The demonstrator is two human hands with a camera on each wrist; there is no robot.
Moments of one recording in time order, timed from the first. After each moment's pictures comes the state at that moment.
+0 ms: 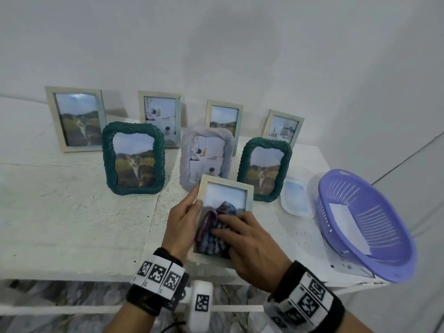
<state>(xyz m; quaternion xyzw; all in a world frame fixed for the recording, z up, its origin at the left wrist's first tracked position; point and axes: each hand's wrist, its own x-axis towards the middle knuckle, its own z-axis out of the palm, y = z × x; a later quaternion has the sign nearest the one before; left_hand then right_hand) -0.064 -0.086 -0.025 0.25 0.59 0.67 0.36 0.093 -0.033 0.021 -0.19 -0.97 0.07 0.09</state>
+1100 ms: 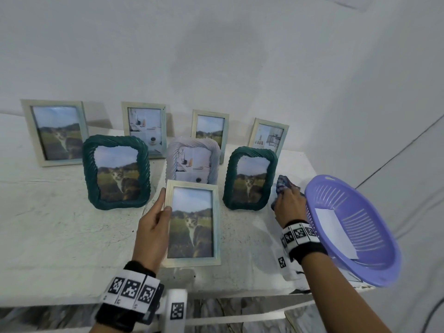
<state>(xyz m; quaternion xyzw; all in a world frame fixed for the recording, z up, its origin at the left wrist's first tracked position) -0.094 -0.089 -0.037 0.27 0.65 0.65 0.29 0.125 0.138 -0.028 -0.60 -0.79 0.01 0.05</state>
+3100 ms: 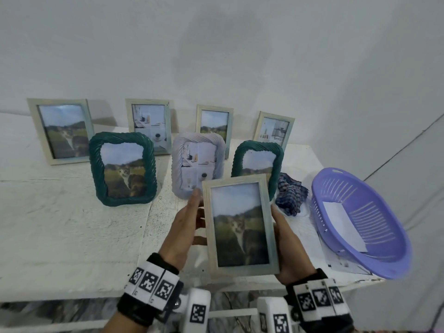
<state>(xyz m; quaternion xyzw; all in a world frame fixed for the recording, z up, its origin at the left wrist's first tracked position) -0.060 -0.080 0.000 0.26 0.58 0.58 0.51 0.114 -0.004 0.019 -0.43 -0.37 0.79 0.24</state>
